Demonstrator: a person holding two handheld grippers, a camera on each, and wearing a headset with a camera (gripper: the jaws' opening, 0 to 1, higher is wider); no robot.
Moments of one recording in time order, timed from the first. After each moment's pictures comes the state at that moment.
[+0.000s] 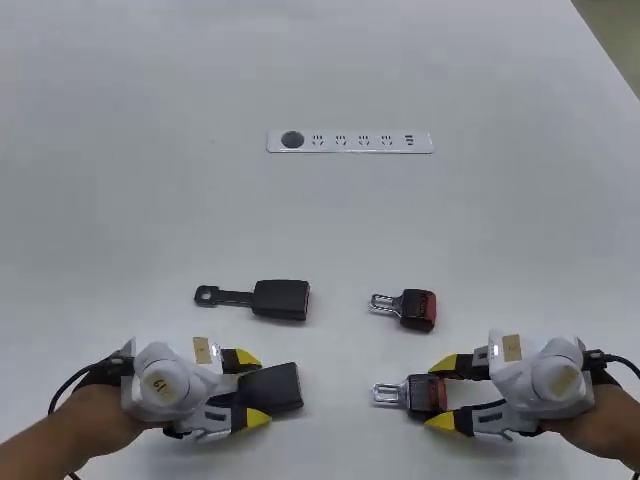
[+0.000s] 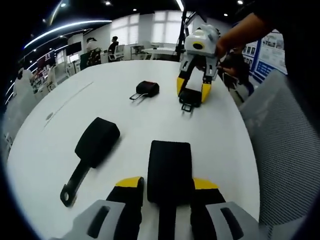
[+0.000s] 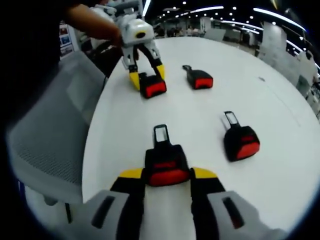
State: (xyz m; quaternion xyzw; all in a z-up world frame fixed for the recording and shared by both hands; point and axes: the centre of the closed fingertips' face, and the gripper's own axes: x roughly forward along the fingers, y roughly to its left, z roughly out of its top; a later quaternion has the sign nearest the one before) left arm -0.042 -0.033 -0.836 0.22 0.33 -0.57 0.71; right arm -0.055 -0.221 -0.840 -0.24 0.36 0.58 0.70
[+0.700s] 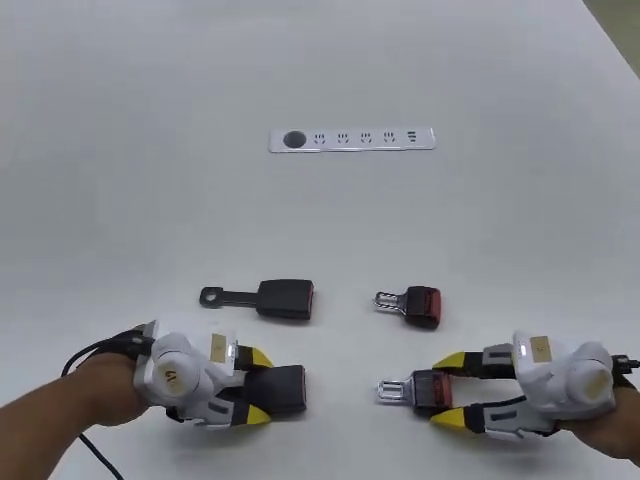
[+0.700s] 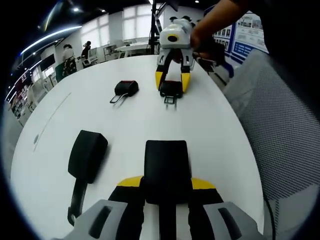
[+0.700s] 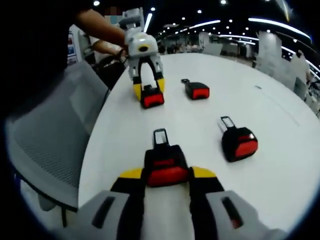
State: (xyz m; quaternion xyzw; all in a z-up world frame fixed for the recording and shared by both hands) left arm -0.051 -0.036 -0.837 0.29 0.32 -0.63 0.64; right arm -0.056 -0.221 -0.838 -0.18 0.30 0.59 0.73
